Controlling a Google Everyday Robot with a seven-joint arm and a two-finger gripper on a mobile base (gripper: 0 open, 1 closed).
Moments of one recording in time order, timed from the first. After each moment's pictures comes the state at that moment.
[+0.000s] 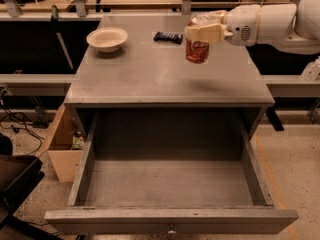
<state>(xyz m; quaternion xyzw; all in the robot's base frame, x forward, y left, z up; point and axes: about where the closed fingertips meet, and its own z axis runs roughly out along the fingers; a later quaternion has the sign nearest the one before) 0.666 -0.098 0.992 -0.44 0.63 0.35 0.54</state>
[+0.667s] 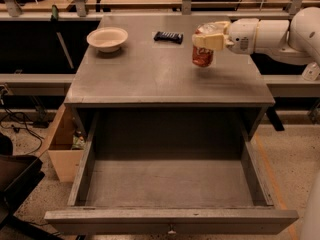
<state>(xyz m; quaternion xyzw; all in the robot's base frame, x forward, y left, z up) 0.721 -0.129 0.949 -0.41 0.64 0.33 0.56</state>
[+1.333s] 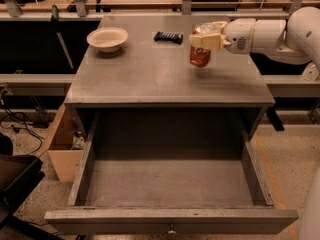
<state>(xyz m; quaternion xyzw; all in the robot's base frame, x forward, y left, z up) 0.722 -0.122 0.948 -0.42 0.64 0.34 0.55</state>
